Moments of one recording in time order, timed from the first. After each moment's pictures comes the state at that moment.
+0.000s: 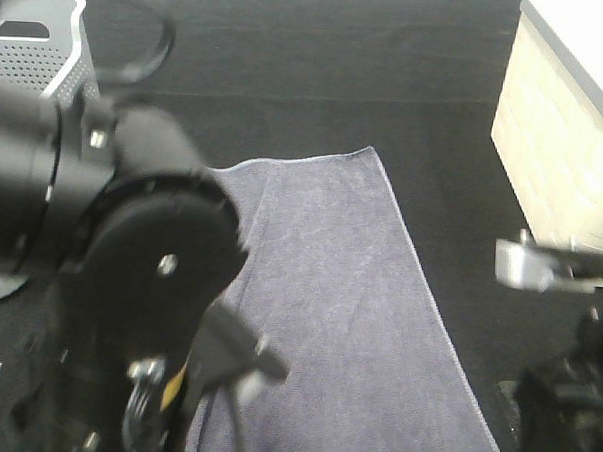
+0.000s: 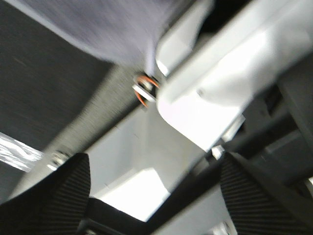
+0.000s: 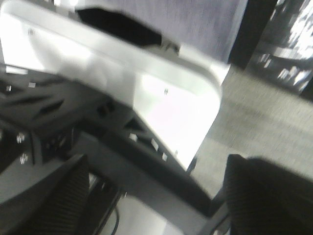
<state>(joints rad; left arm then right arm) -1.07 1.74 -1.03 -0.08 1.21 -0.31 0.41 1.35 -0.67 0.32 1.16 -0.08</state>
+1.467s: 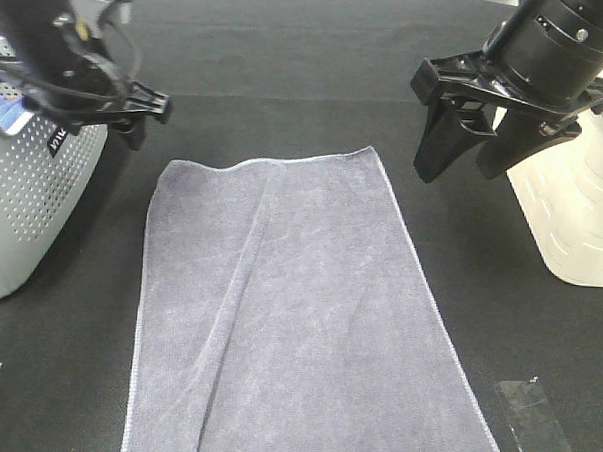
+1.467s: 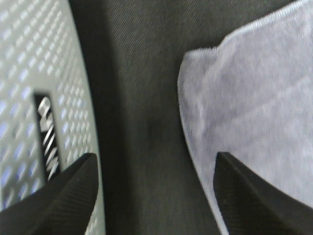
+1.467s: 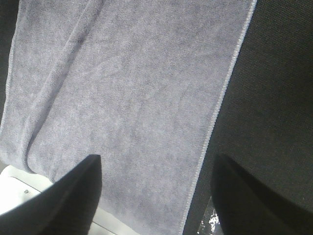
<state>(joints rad) -0.32 1.94 -1.43 0.23 0.71 -0.32 0.41 1.59 -1.29 0.20 1.06 -0.05</state>
